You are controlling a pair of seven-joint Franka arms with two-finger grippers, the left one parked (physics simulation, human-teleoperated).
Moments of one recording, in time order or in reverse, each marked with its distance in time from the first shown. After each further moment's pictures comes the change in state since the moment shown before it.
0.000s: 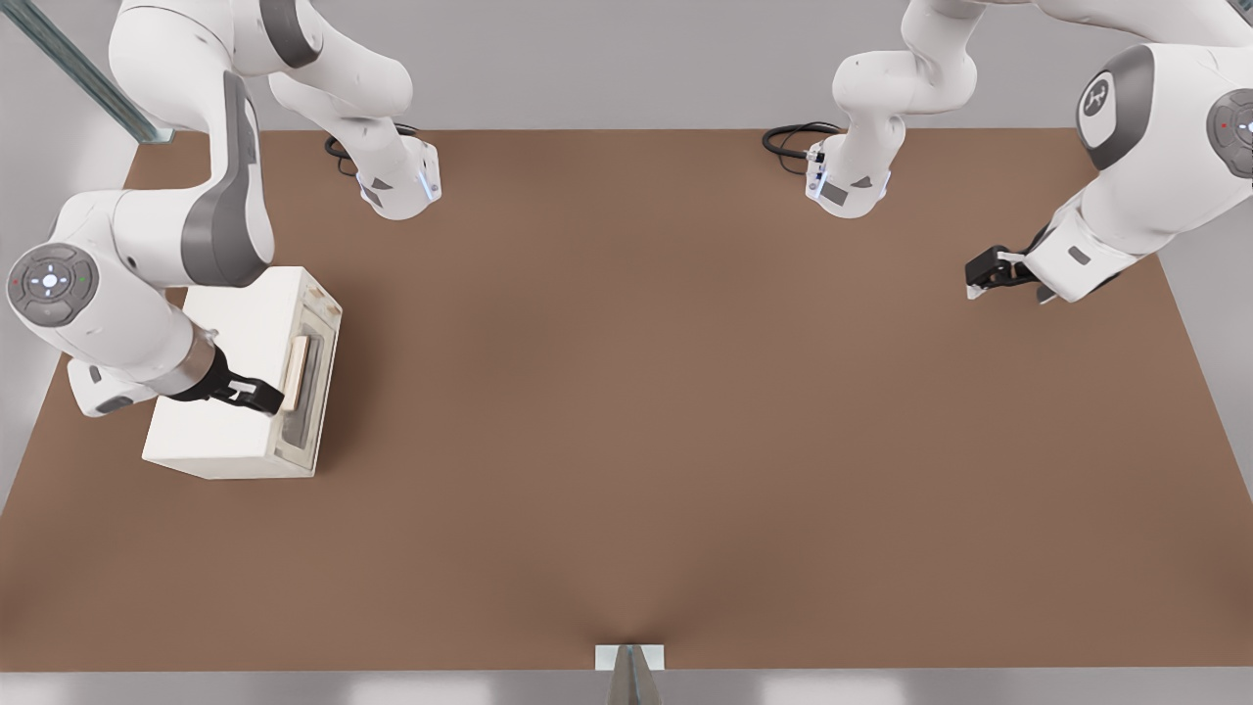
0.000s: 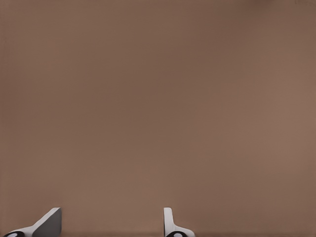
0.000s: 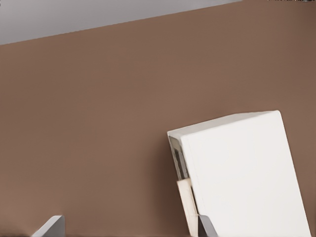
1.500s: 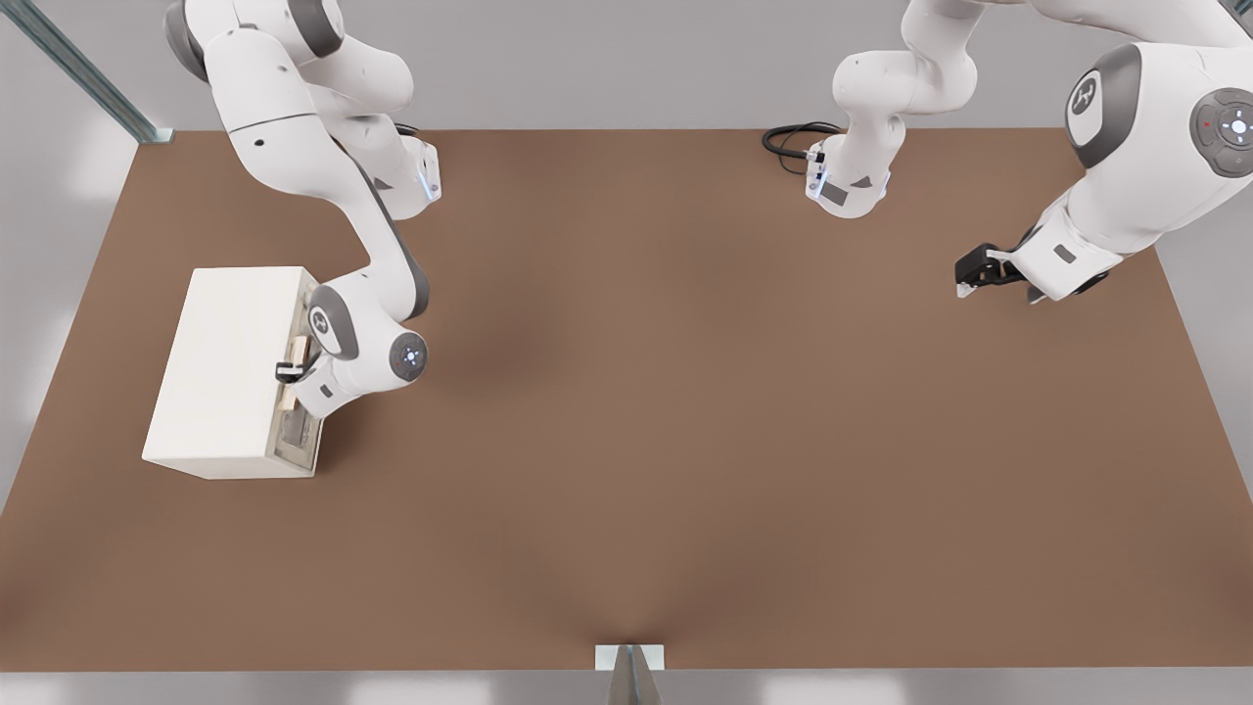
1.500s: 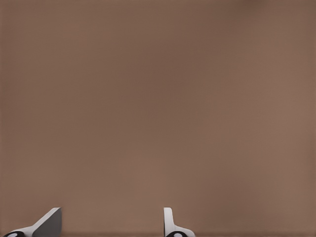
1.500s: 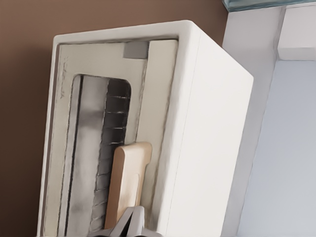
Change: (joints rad) arm 0.161 -0.008 0.000 -0.763 -0.763 0.161 0.287
